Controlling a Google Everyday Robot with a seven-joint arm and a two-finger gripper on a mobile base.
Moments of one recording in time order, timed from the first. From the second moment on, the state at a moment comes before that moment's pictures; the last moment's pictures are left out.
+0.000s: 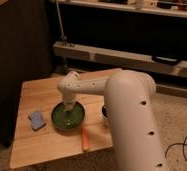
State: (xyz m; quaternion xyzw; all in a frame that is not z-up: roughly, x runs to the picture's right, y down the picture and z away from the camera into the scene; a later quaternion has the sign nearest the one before) arm -0.140 0.100 0.921 -0.28 -0.08 -0.02 0.96
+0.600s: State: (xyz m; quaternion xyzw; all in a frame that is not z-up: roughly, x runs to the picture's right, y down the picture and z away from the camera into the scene) arm -0.084 0.108 0.916 -0.30 -0.02 0.00 0.95
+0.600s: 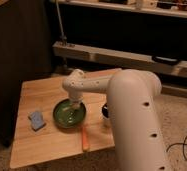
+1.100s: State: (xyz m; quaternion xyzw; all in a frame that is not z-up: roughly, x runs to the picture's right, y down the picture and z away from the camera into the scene) arm -0.063 0.113 0.918 -0.30 -0.02 0.01 0.95
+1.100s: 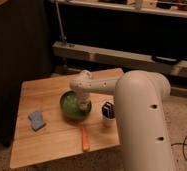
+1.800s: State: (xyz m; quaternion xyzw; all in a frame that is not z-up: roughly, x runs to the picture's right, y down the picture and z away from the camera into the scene) arm 0.021 0.106 0.895 -0.28 -0.03 0.03 0.96
